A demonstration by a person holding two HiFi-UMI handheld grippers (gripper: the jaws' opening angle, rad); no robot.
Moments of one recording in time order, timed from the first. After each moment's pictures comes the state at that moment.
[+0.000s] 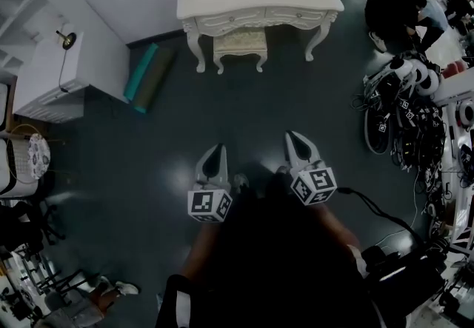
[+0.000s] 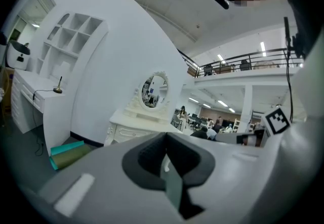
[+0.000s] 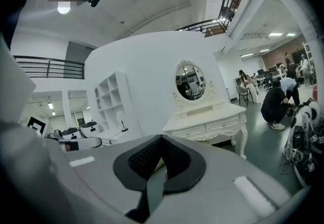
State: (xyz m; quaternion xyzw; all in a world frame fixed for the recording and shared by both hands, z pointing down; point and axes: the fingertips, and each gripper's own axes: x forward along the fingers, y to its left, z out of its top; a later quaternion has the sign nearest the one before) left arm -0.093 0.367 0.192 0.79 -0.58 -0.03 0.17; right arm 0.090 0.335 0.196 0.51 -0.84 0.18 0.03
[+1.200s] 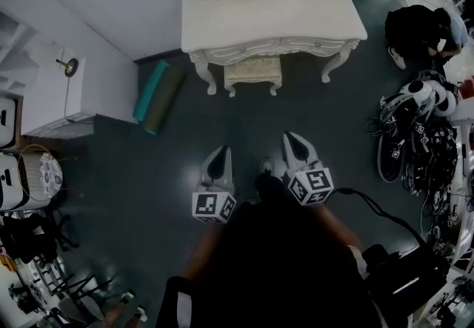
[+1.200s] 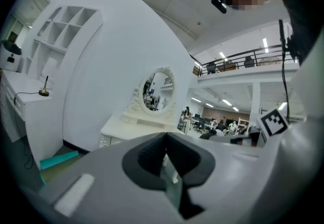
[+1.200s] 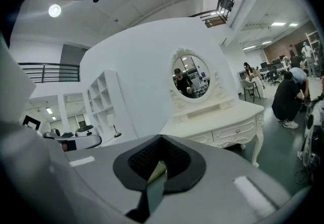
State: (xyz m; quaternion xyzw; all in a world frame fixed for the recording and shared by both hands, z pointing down) left arm -0.102 0.138 0.193 0.79 -0.59 -0.02 0.16; right arm 0.062 0.098 0.214 0.49 -0.85 0.21 0.03
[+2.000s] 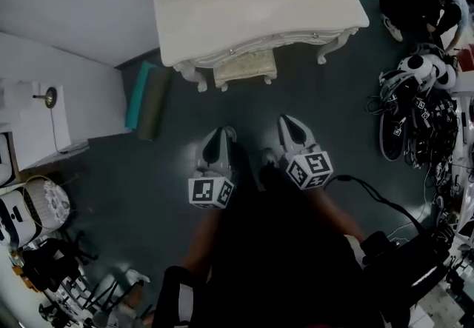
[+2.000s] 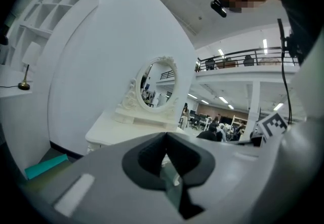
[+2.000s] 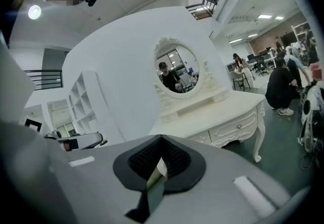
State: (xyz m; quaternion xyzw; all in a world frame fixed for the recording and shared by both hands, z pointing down) left arm -0.111 -0.036 0.225 0.82 -0.55 0.00 0.18; right arm 0.057 -0.050 0.258 0.53 -0.81 0.26 0.02
